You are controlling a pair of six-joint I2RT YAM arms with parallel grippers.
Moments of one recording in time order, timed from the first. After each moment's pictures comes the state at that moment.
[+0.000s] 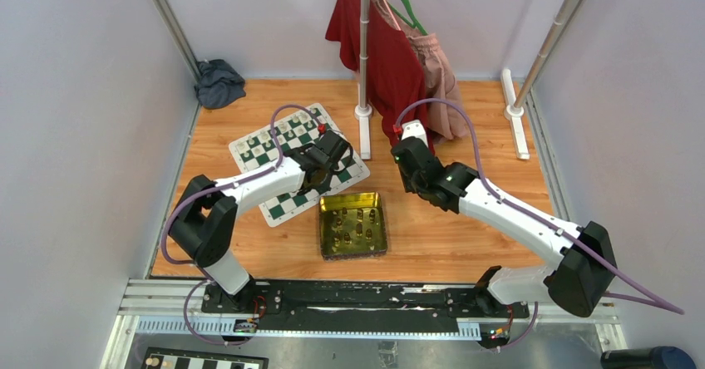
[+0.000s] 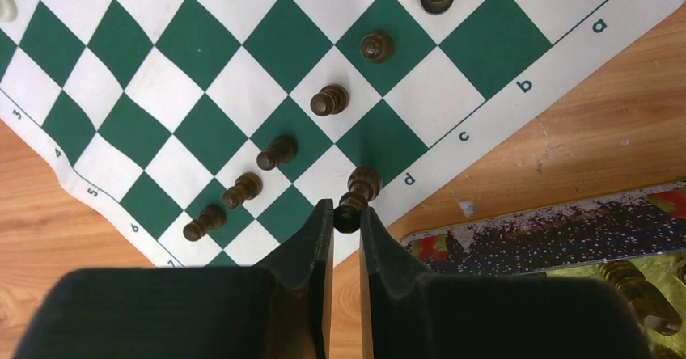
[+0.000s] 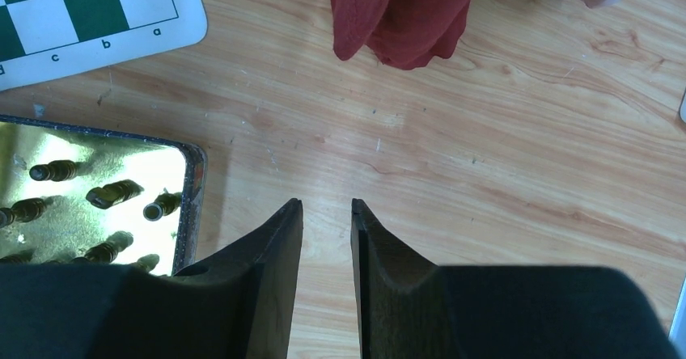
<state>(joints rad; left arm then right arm) -0.67 1.62 1.09 -0.54 -0.41 -0.31 0.80 1.27 1.04 -0.59 0.50 0.27</state>
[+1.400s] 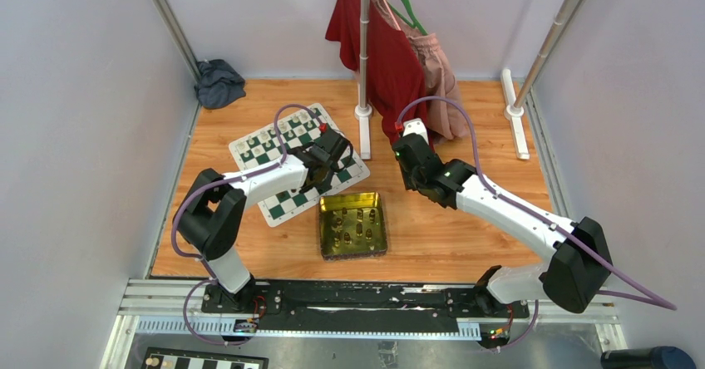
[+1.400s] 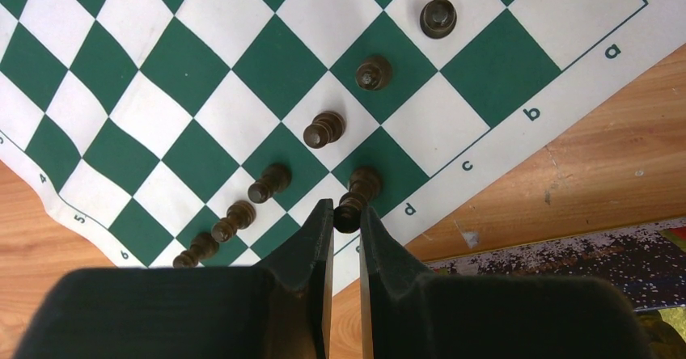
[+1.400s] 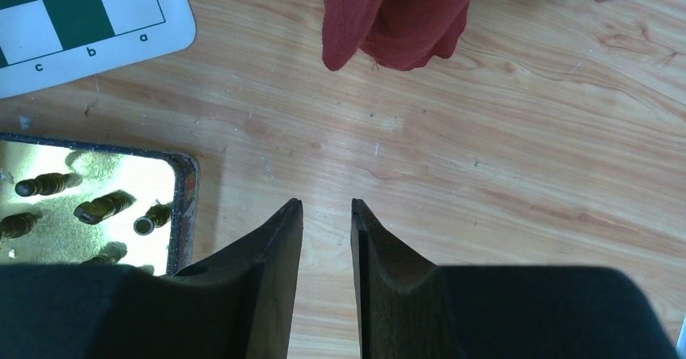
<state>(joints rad) -0.65 1.68 1.09 -0.48 -0.39 -0.27 0.76 1.31 1.04 -0.57 0.47 0.27</state>
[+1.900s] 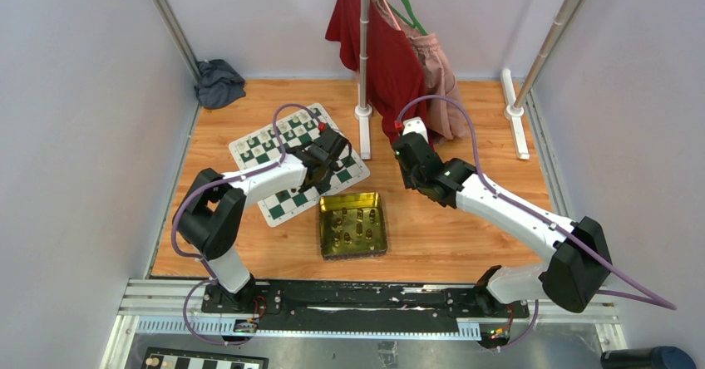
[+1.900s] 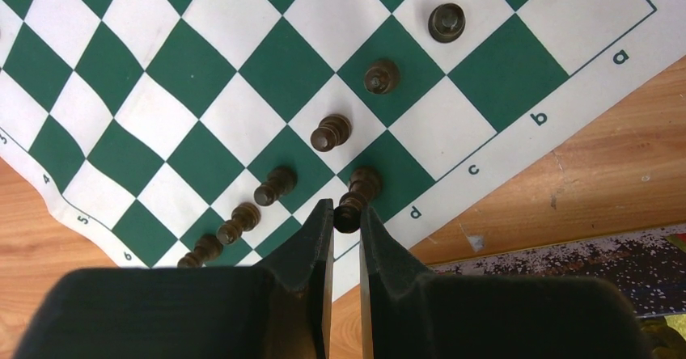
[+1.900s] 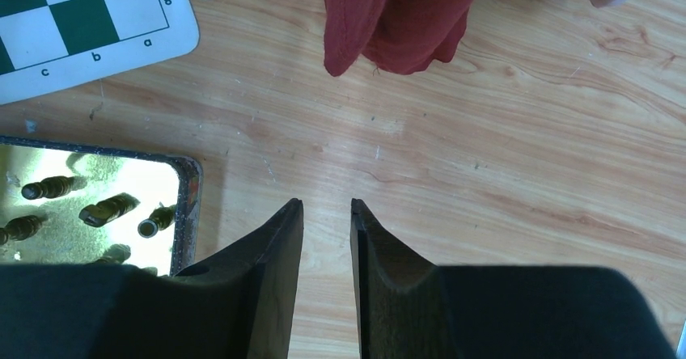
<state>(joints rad) -0.64 1.68 1.09 -0.48 -0.39 -0.27 0.76 1.31 1.04 -0.56 0.47 0.27</state>
